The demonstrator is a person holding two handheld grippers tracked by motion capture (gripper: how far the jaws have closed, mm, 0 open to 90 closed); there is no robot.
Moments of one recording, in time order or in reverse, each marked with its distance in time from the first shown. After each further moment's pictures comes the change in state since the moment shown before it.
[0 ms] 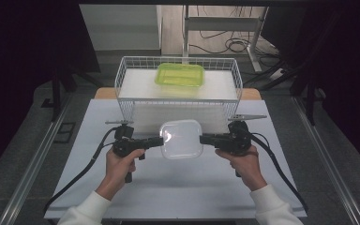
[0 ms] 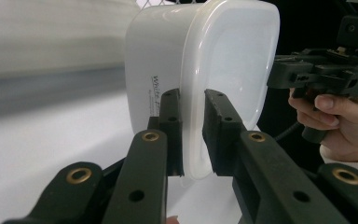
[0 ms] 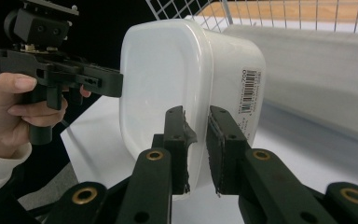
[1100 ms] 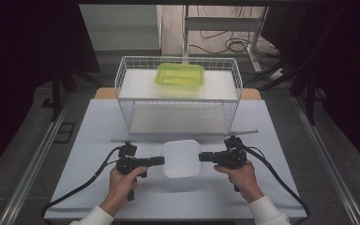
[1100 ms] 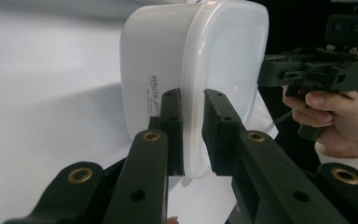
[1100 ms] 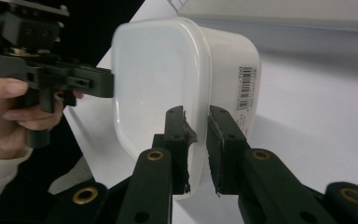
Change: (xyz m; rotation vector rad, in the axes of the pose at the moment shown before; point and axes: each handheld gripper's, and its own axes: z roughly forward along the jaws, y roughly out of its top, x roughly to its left) left arm 0.018 -0.053 0.016 0.082 0.011 -0.115; right arm -0.023 -0.051 0.022 0.131 0.029 0.165
